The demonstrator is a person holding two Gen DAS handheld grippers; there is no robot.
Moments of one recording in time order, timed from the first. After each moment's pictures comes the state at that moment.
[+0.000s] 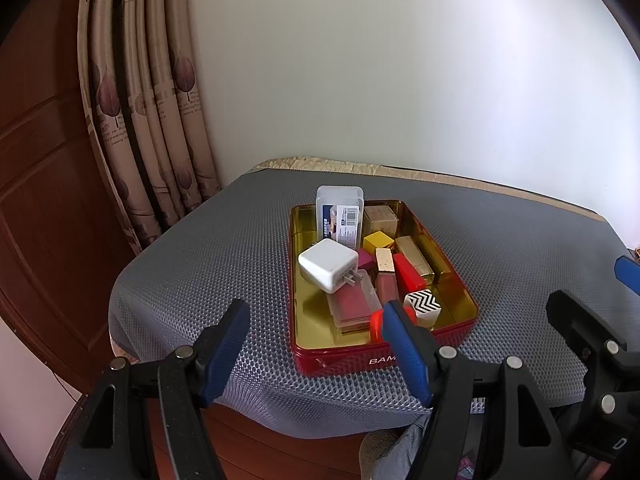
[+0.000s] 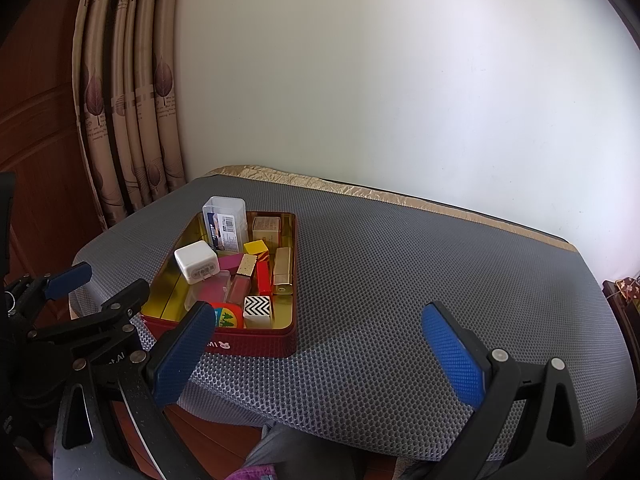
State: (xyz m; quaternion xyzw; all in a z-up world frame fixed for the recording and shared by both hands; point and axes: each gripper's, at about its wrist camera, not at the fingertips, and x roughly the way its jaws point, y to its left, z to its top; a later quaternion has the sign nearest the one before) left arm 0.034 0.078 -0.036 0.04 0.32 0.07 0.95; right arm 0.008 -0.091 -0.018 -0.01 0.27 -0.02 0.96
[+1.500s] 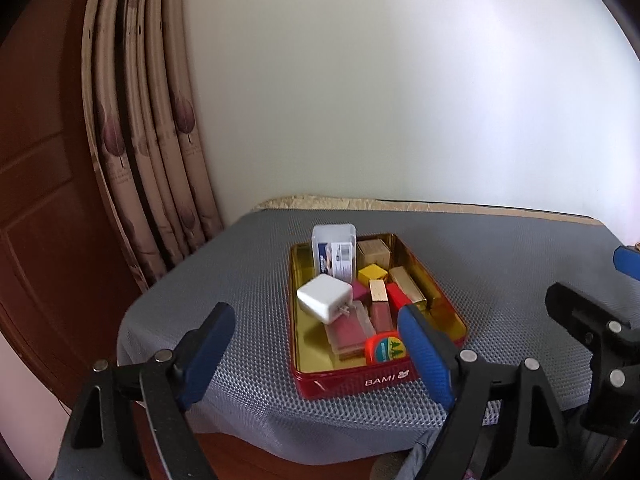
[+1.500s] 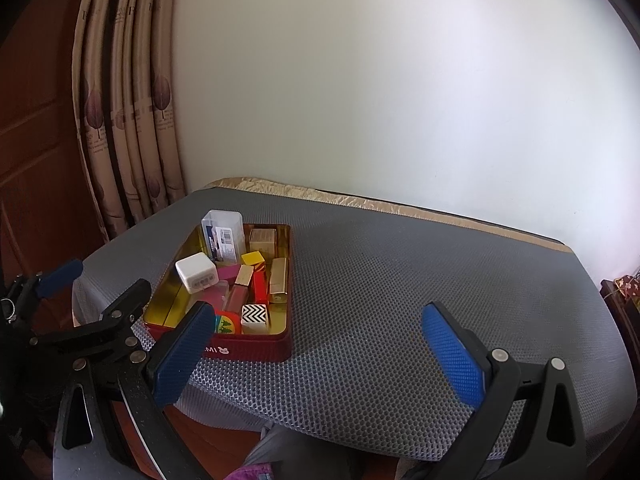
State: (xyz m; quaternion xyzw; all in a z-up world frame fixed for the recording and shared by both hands) left arm 0.016 0.066 -0.023 0.06 0.25 0.06 0.96; right arm -0.002 -0.105 -0.004 0.00 0.25 -0.01 0.97
